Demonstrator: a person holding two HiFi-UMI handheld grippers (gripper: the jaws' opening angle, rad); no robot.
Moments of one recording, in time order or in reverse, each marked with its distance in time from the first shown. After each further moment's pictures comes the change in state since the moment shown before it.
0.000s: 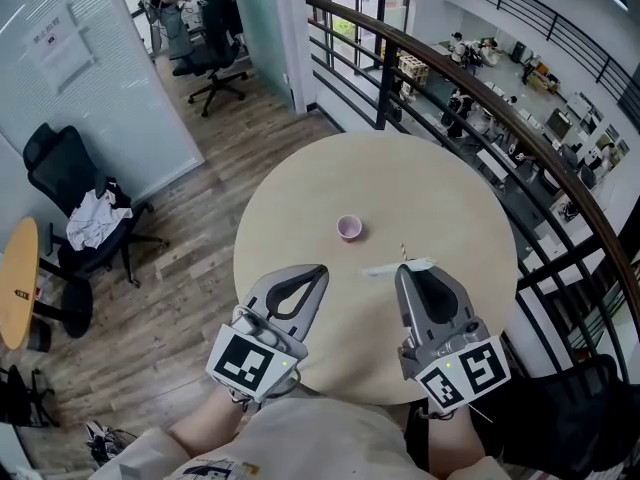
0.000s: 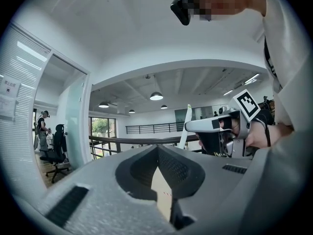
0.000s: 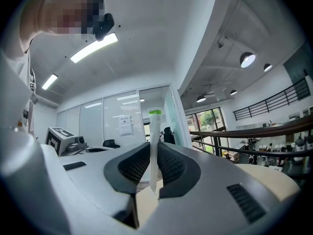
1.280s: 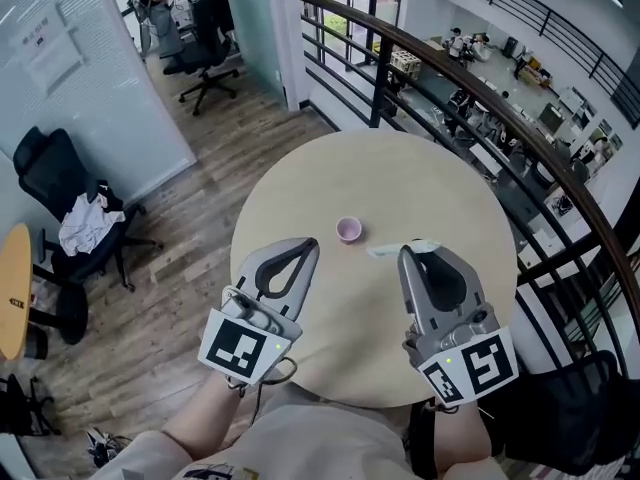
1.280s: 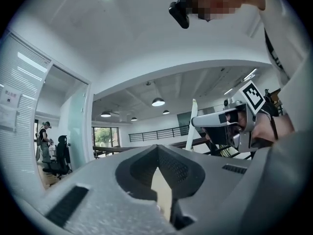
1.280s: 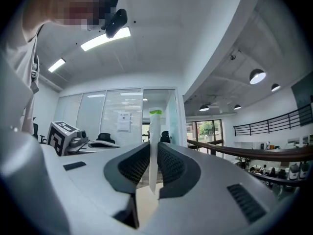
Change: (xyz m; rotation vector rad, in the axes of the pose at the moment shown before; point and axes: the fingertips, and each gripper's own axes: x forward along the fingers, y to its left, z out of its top) left arm 0.014 0.053 0.020 0.060 -0.093 0.034; right arm 0.038 0.005 0.028 -0.170 -0.011 -0.021
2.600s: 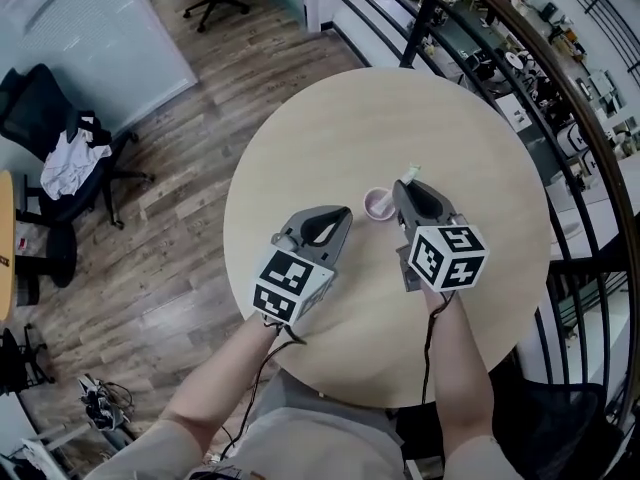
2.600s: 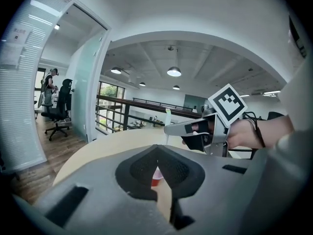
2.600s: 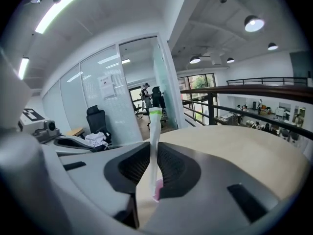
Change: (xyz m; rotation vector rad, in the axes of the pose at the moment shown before) left arm 0.105 0.075 -0.259 -0.285 0.366 -0.021; right arm 0.190 -0.102 -0.294 0.238 0.483 -0.047
